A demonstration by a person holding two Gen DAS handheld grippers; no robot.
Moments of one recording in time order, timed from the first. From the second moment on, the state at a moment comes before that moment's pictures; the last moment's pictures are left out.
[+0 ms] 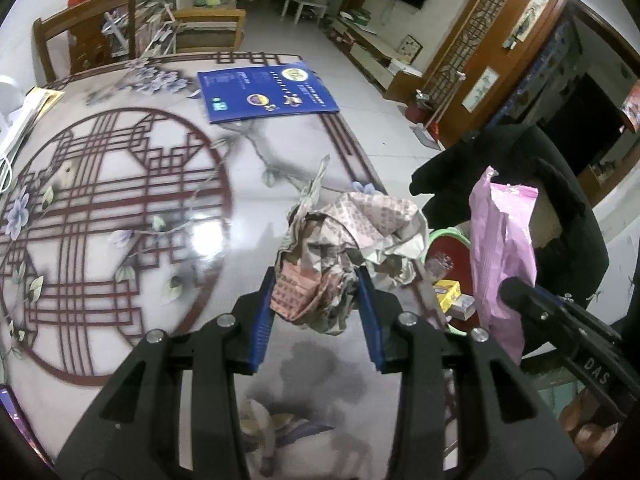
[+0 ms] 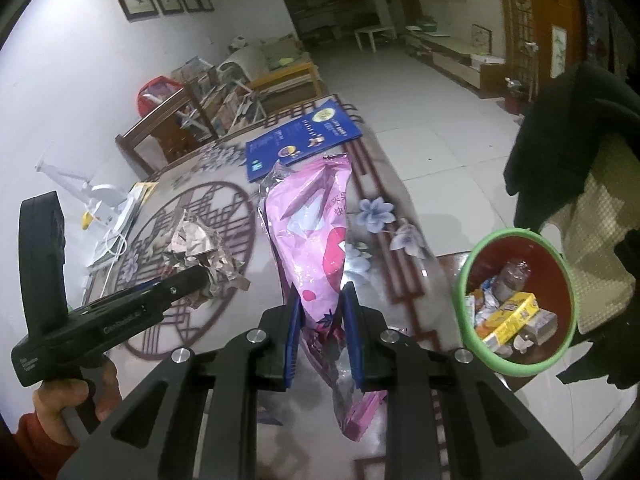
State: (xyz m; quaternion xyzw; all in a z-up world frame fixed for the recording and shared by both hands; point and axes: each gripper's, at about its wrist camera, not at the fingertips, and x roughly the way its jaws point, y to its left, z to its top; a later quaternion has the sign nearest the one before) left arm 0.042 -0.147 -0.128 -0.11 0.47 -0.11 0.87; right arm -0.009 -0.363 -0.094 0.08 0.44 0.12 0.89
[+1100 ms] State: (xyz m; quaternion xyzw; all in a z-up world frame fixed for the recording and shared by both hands) left arm 0.071 -0.341 -0.130 -0.05 0.48 -0.22 0.85; right arm -0.012 -0.543 -0.111 0.14 0.43 0.01 0.89
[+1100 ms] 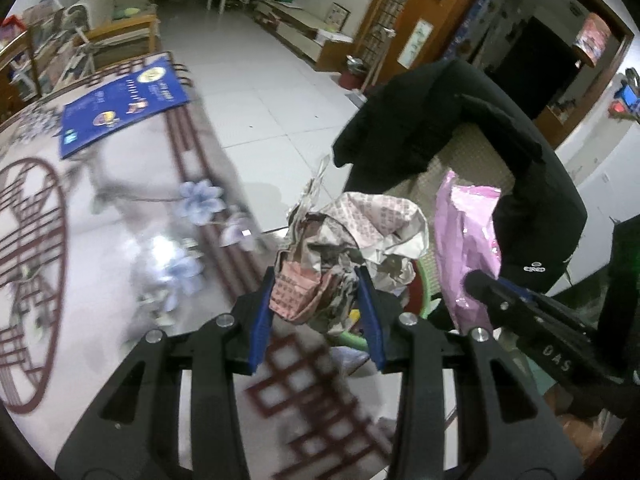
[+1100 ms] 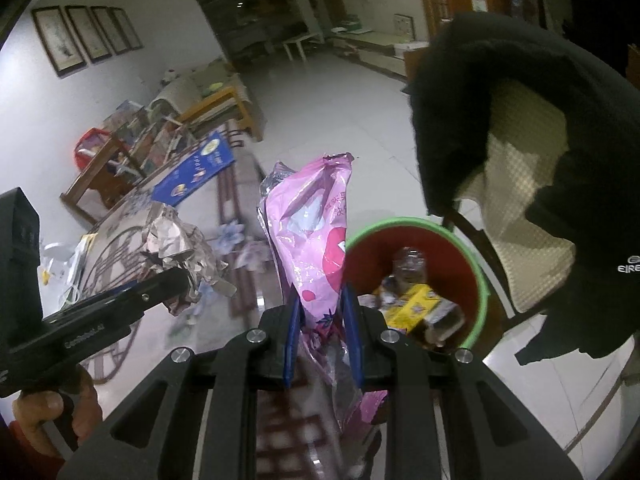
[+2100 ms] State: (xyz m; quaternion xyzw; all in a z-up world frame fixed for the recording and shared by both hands) left arm 0.141 -0.427 -0.164 -0.03 0.51 -0.23 0.83; right arm 0.024 -0.623 -0.147 0.19 0.45 -0.08 0.87
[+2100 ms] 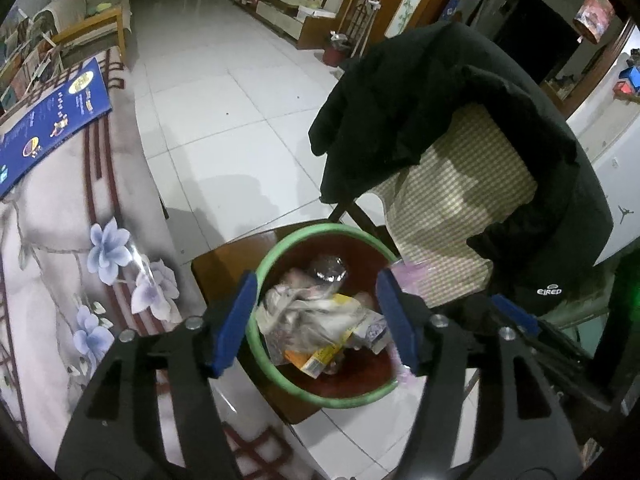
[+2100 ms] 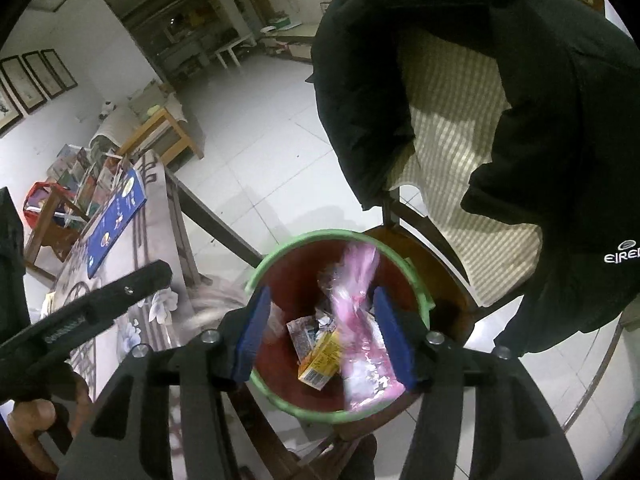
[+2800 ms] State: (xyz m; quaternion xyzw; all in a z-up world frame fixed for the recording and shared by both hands) left arm 0.114 -0.347 -0.127 -0.06 0.47 -0.24 0.85; right arm 0.002 -0.553 -0.123 0.17 0.44 -0.08 0.88
